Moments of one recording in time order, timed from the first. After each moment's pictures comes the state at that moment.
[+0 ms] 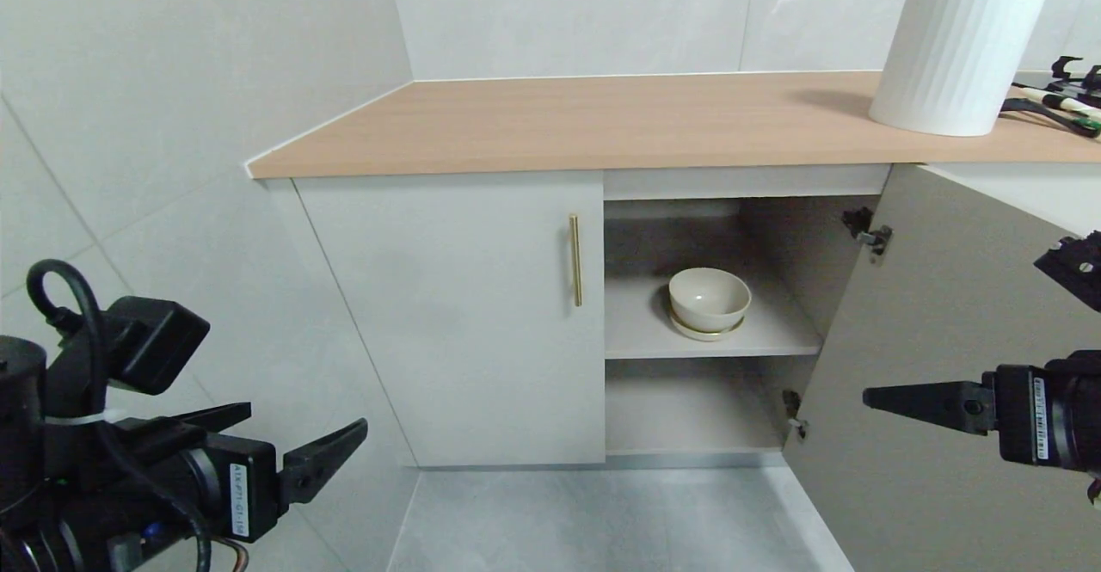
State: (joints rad) left arm -0.52 1.14 -0.53 -0.13 0.32 -0.18; right arm 0.47 1.19 -0.80 0.19 -0.01 0.46
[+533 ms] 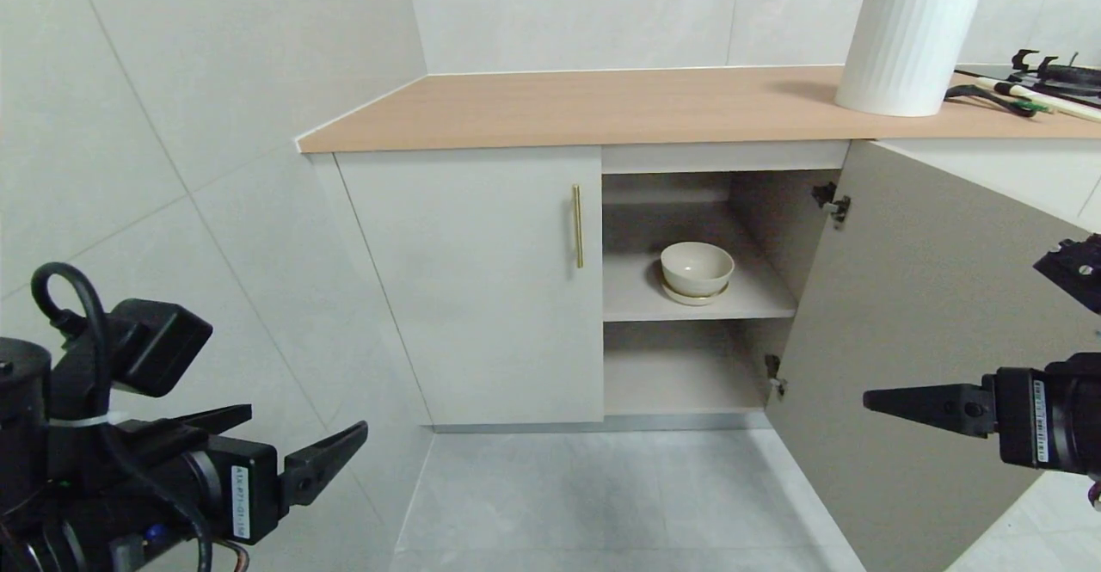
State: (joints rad) left arm -0.52 1.14 -0.52 -0.13 0.32 -0.17; right arm 0.47 1.19 -0.79 0.20 -0.01 0.46
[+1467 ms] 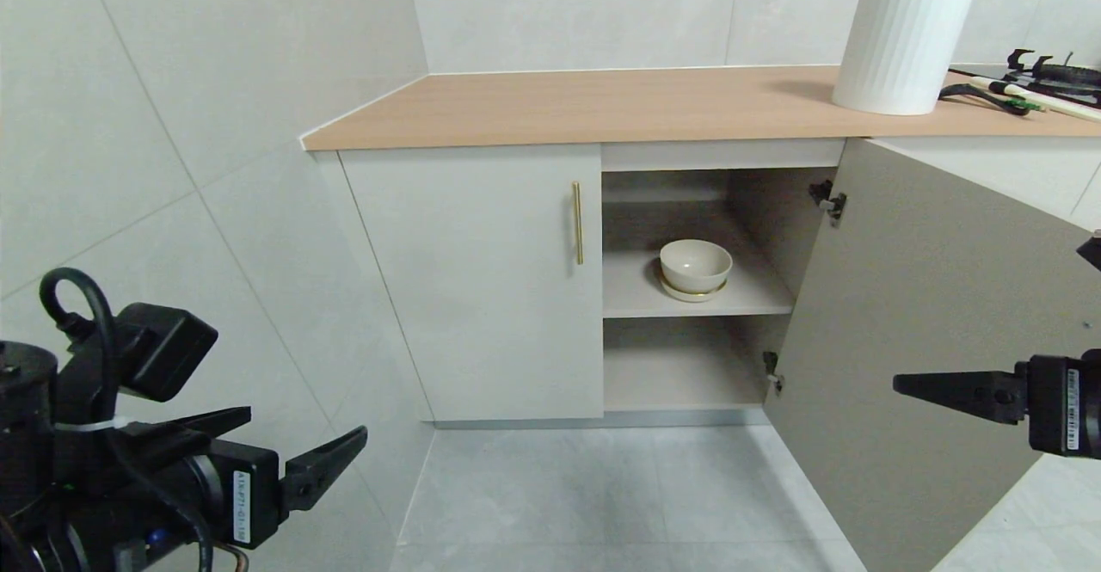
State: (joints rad) left arm -0.52 1.15 -0.52 -0.13 0.32 -0.15; right arm 0.41 1.15 -0.80 0.20 -0.06 0.39
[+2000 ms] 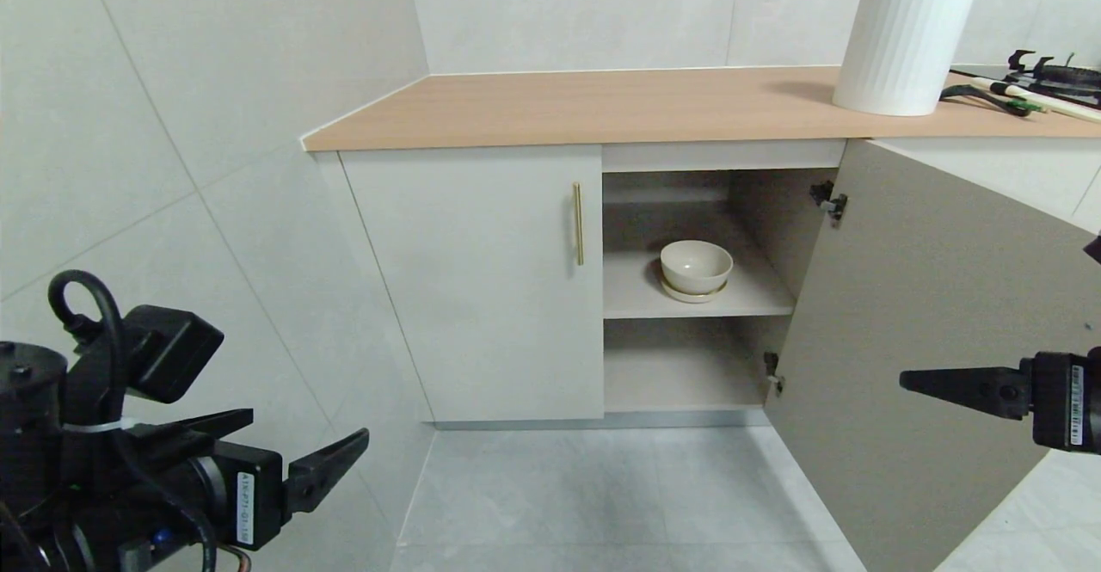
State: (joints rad) left arm -0.52 1.15 -0.52 -0.13 0.32 -0.15; right arm 0.39 1.15 -0.80 0.20 -0.06 0.39
